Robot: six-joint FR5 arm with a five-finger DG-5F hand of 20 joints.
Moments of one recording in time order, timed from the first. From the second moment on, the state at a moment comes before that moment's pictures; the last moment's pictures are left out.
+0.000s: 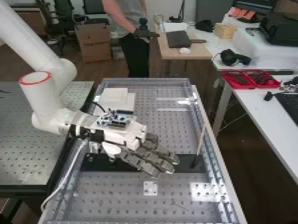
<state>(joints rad) 1.47 -2.08 -2.04 -2.16 -1.36 -0.88</state>
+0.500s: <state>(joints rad) 1.43 -2.09 -2.04 -2.14 -1.52 -0.96</state>
